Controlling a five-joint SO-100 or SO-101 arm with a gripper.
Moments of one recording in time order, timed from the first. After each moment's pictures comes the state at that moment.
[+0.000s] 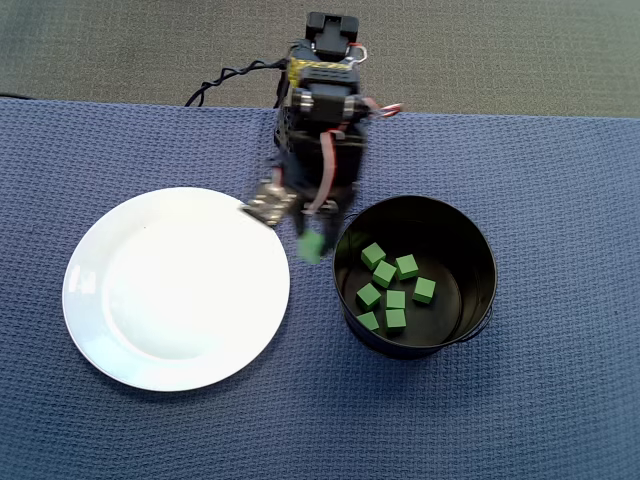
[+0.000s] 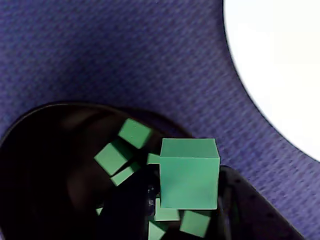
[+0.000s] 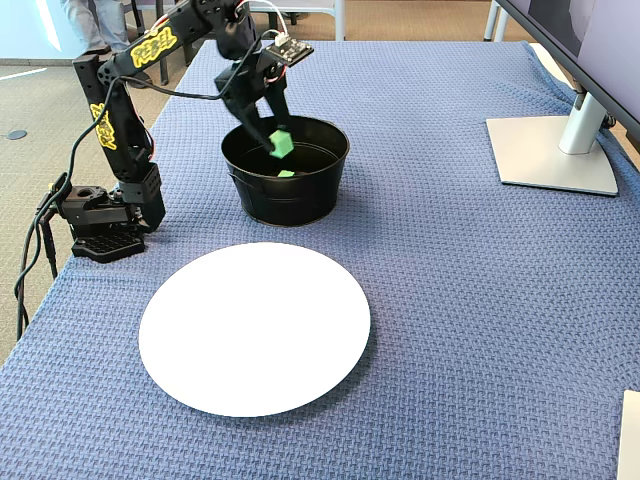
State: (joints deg) arm -1.1 96.1 66.9 93.3 -53.0
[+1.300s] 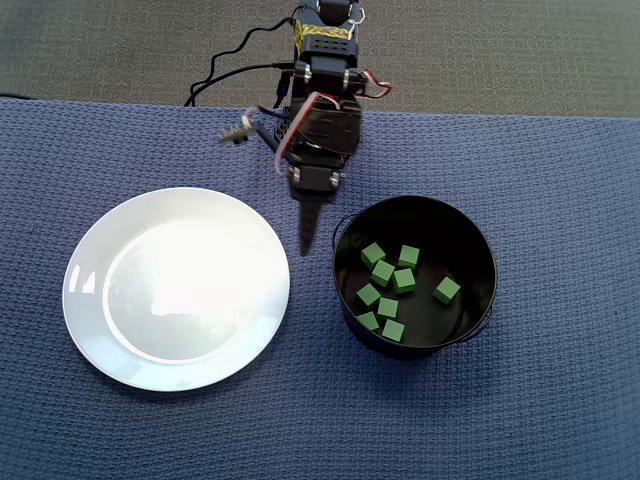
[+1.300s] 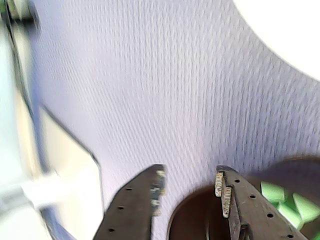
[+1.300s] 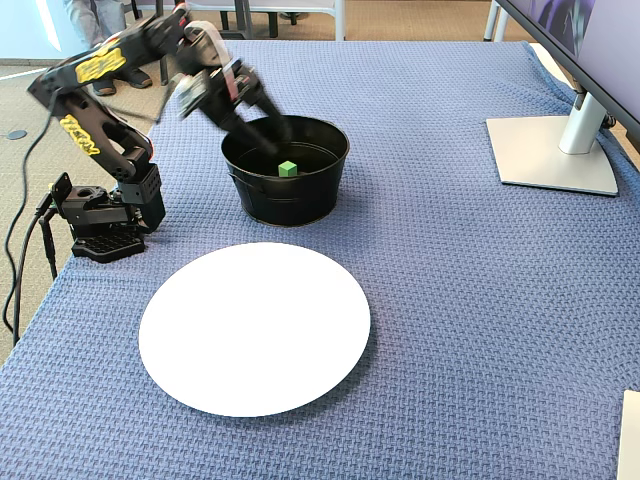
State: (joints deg) arm 5.9 131.9 112.8 59.0 -6.3
